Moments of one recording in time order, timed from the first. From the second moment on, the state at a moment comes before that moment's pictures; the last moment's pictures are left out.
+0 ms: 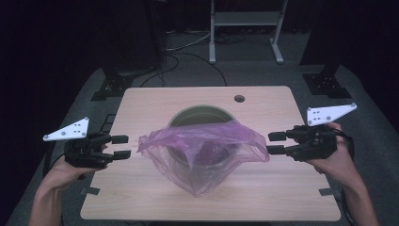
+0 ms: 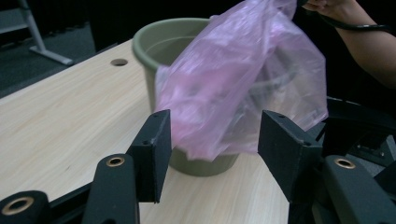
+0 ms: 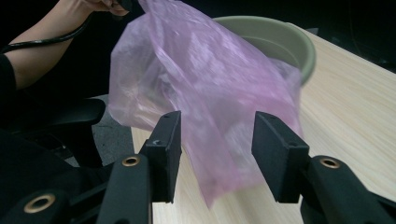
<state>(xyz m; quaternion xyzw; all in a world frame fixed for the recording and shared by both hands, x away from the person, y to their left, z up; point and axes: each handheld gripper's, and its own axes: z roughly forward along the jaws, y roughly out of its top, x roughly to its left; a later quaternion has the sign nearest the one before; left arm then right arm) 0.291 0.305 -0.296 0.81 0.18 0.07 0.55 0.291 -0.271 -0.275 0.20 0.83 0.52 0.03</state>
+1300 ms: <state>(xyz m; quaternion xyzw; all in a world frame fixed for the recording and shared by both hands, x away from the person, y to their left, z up) 0.390 0.233 -0.301 0.80 0.24 0.09 0.54 0.384 -0.211 -0.293 0.31 0.83 0.47 0.02</state>
